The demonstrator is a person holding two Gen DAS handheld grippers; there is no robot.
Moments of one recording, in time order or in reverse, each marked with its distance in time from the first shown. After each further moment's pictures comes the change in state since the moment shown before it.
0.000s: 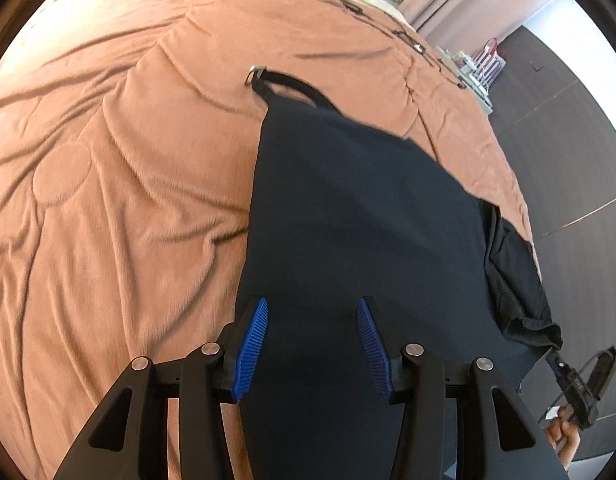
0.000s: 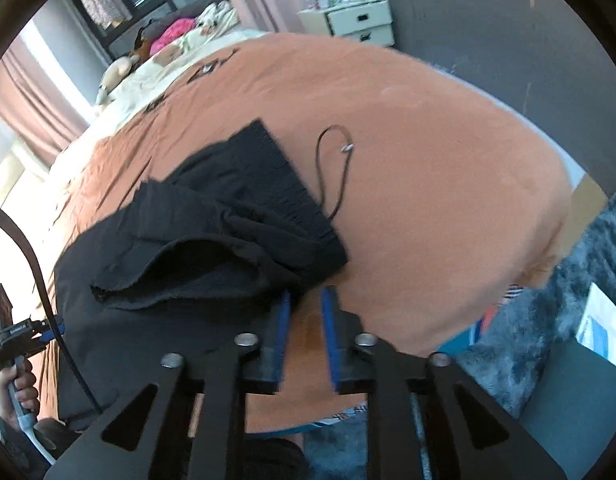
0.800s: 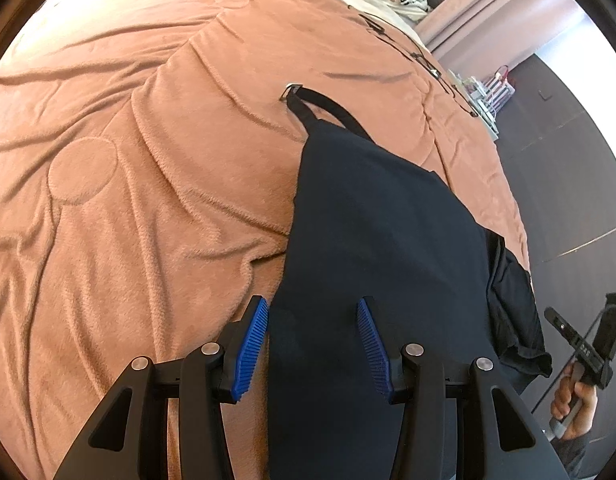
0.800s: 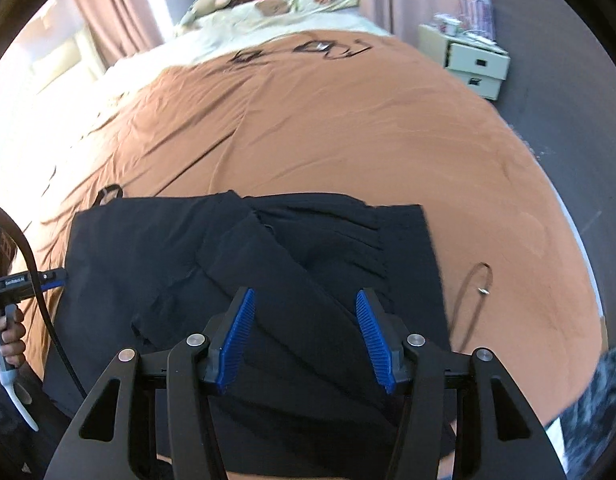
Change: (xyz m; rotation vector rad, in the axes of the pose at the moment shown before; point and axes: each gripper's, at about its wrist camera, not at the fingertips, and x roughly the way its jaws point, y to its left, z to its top) left arm -0.009 0.029 0.000 -0.090 -0.037 -0.018; right arm 0.057 0.112 0.084 -0.417 0.117 0.054
